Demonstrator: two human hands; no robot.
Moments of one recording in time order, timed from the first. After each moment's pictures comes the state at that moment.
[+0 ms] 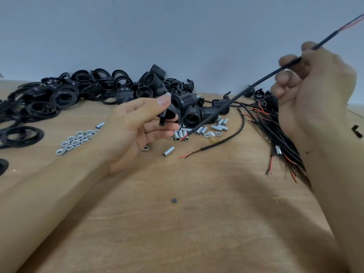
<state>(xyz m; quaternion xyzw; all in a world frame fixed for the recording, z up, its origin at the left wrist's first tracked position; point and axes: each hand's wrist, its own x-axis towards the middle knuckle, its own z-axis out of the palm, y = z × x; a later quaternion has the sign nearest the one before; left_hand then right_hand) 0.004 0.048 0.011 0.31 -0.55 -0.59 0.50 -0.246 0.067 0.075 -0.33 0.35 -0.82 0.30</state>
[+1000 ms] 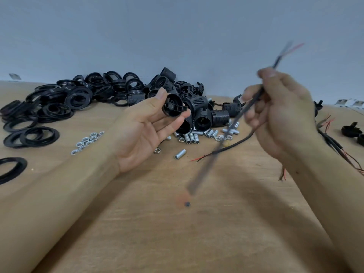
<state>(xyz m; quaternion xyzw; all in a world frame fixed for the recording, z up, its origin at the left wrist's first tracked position) 0.009 0.044 0.017 0.23 -0.39 -0.72 0.53 -0.211 0.064 0.049 -0.44 0.36 -0.71 0.42</state>
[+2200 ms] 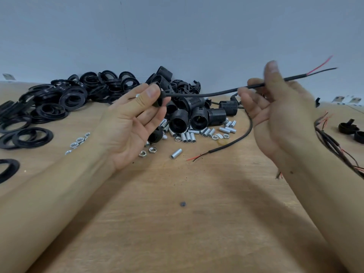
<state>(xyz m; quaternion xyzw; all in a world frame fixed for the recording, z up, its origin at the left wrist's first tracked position) 0.011 0.040 0.016 0.23 -0.35 -0.66 0.62 -0.211 0.068 0.049 -0.34 0.33 -0.77 0.43</state>
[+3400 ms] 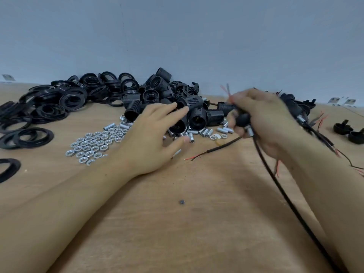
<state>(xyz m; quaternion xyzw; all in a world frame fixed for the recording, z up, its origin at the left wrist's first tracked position) -0.001 0.038 -0.012 0.43 -0.85 -0.02 0.31 -0.226 0.055 0.041 -0.51 0.54 -0.52 0.41</state>
